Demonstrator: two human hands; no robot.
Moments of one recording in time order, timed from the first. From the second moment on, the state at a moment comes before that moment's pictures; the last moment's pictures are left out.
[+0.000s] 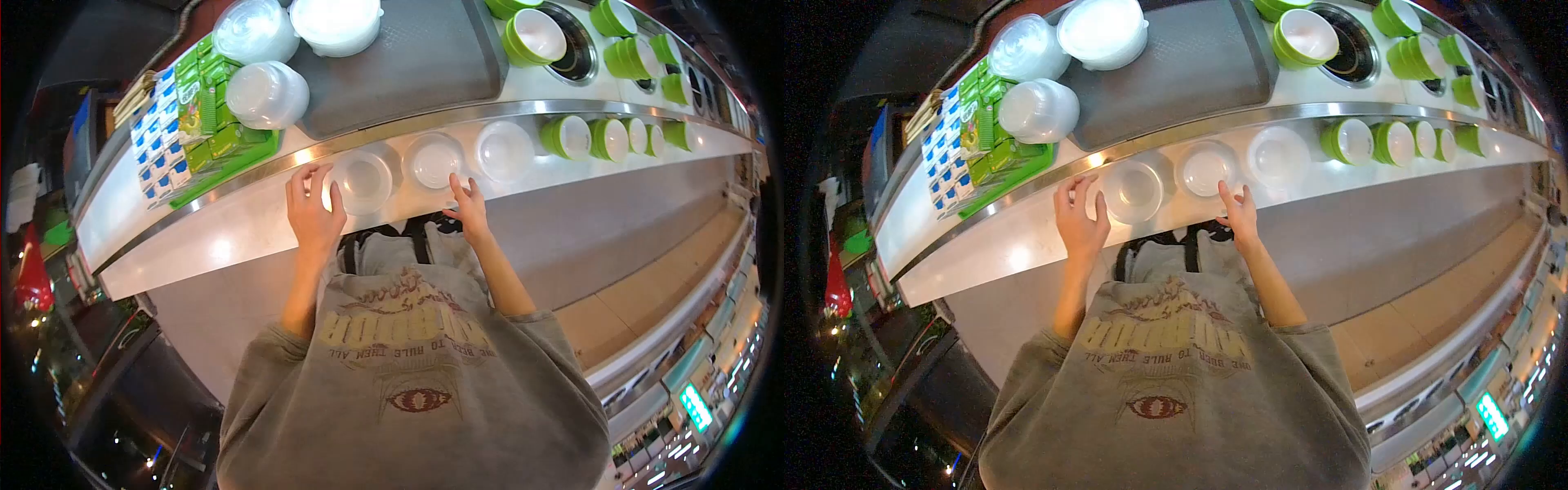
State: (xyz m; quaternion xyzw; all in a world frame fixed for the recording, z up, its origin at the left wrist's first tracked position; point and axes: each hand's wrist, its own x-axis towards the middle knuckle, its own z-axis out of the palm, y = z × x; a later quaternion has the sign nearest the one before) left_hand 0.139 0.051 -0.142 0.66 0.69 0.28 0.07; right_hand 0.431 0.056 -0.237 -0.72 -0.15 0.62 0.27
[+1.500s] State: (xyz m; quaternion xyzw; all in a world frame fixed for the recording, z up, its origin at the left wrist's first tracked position) left_hand 0.344 0.116 -0.191 0.56 0.63 0.30 0.44; right_hand 0.546 0.072 -0.162 -0.59 -0.27 0.54 0.53
